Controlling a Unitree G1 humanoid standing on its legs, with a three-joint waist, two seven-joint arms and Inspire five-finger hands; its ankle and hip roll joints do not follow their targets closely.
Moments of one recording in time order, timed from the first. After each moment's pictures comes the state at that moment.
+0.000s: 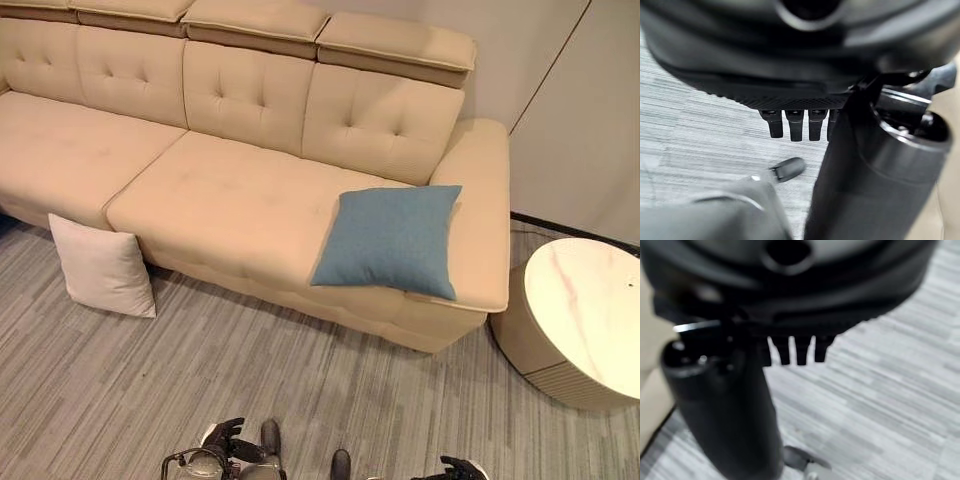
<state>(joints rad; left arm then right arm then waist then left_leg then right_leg) -0.13 0.23 -0.19 1.28 -0.12 -0.08 0.08 -0.04 -0.26 0.21 1.29 0.14 -0.04 -0.11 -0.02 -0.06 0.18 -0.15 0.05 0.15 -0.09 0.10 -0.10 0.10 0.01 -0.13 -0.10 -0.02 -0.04</state>
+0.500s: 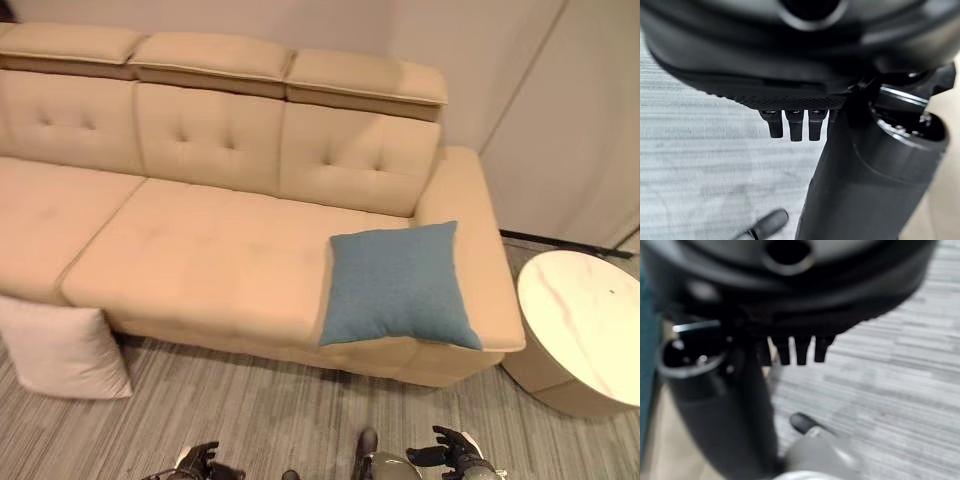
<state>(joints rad) -0.04 0.27 -0.19 1.29 -0.13 -0.06 0.08 -0.06 -0.26 0.21 1.20 0.12 -0.05 -0.11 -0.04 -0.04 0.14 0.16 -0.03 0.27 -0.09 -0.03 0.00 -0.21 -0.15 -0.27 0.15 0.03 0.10</state>
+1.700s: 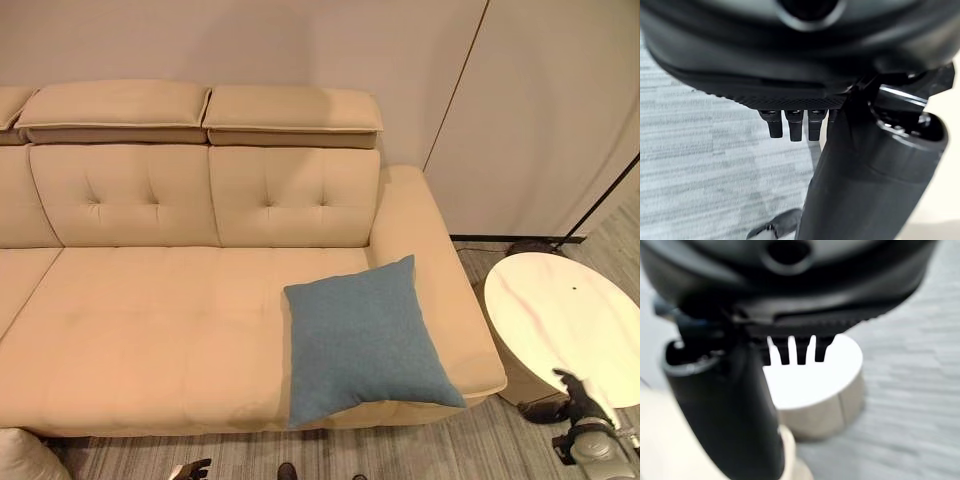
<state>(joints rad) 0.03 0.29 -0.15 1.24 -0.12 -0.06 0.09 -0.04 -0.71 0.01 0.89 -0.04 -0.04 -0.22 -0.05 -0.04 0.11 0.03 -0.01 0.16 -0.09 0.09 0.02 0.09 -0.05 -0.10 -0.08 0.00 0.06</state>
